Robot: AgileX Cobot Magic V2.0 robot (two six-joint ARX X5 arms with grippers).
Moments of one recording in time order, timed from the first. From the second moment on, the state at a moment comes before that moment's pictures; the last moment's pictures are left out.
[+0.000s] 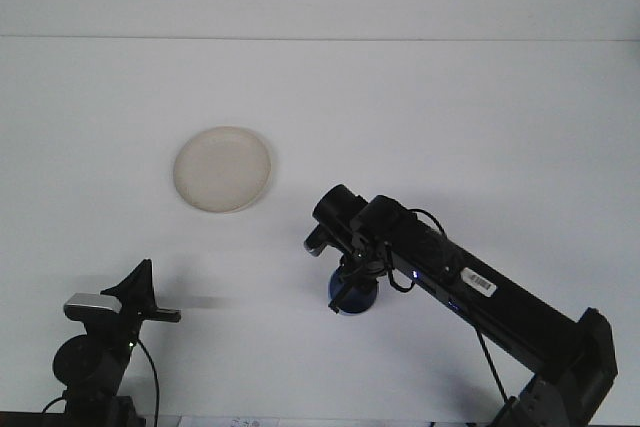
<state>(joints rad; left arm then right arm) 0.03 0.01 0.03 -0.01 0.13 -0.07 0.78 1.71 1.47 -1.24 0.02 -0.06</state>
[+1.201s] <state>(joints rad) 0.03 0.01 0.03 -0.01 0.13 -0.07 0.71 1.23 1.49 -1.11 0.03 -0.07</state>
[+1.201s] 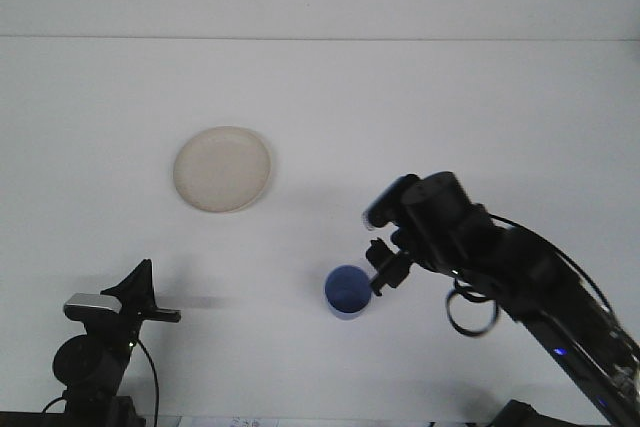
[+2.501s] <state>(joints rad) 0.03 0.01 0.05 0.05 0.13 -0.33 0.71 0.14 0.68 -0.66 0.11 0.01</state>
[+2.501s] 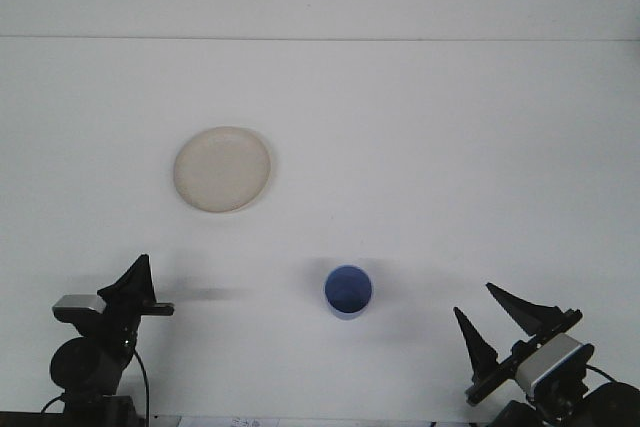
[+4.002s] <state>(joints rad) -0.85 1.68 1.49 -0.82 0.20 -0.12 0.71 0.14 0.68 -0.69 0.11 0.01</state>
